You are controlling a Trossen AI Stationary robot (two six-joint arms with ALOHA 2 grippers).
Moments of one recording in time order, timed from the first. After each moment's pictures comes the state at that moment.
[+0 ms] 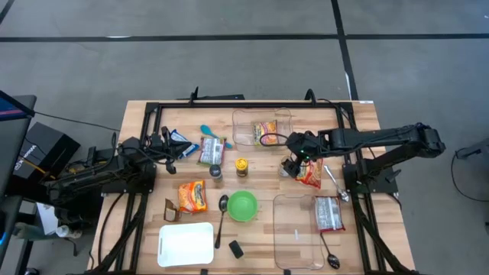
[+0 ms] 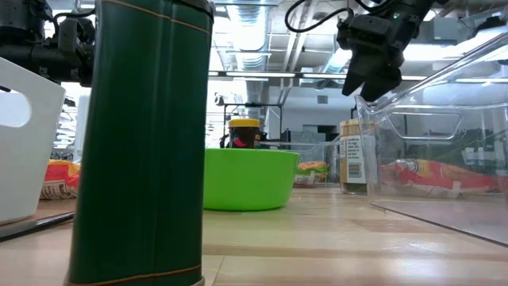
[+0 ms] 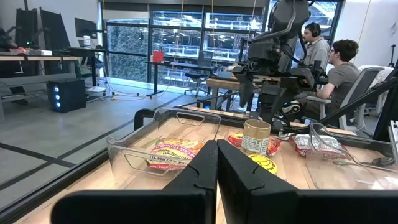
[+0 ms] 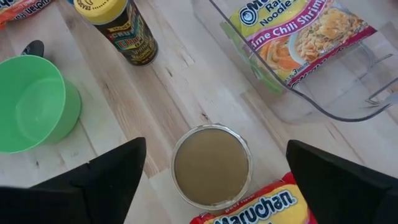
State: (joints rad) left arm 0.38 0.11 0.01 0.18 0.08 -0.09; right arm -0.03 1.27 0.97 -0.73 0.21 0.50
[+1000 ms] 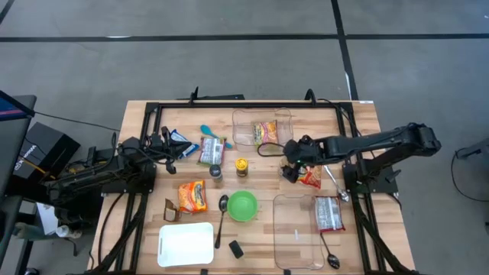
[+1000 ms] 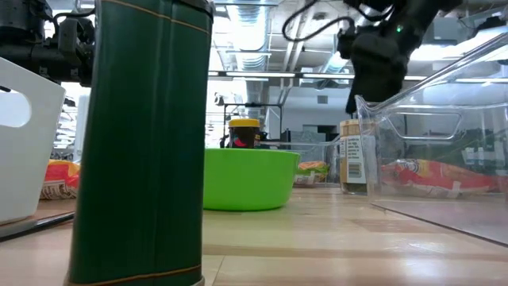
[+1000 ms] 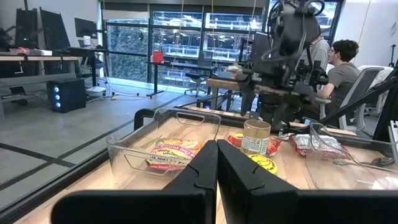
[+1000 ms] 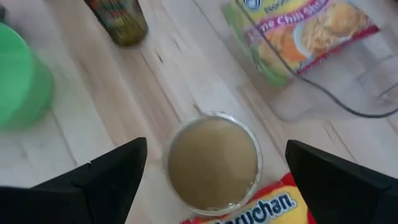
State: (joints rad) left arm 0.38 0.11 0.01 0.18 0.07 -0.09; right arm 0.04 1.33 0.91 -0.67 0.30 0.47
